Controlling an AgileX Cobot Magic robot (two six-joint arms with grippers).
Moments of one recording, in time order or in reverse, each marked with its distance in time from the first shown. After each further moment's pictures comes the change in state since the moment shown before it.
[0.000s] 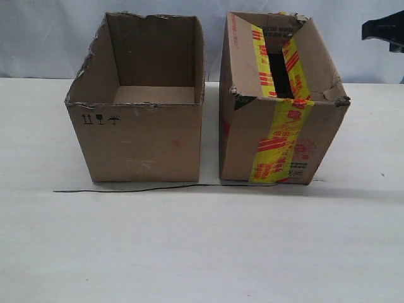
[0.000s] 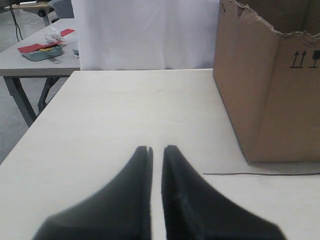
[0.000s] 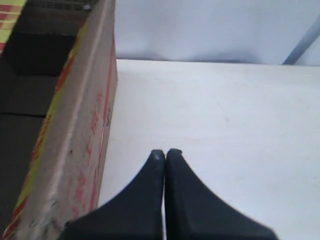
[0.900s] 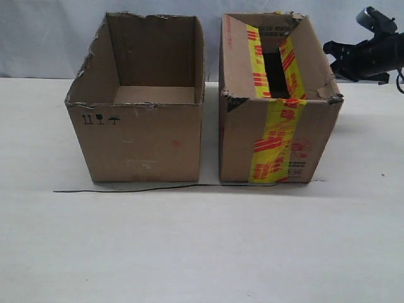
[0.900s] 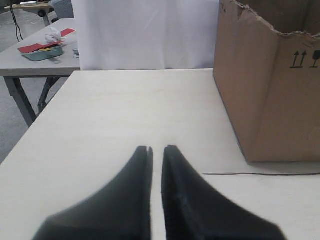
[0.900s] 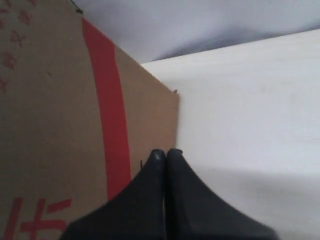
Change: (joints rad) left arm 0.000 0.000 0.000 0.000 0.000 0.000; right arm -0.183 0.754 -0.588 0.965 0.190 -0.671
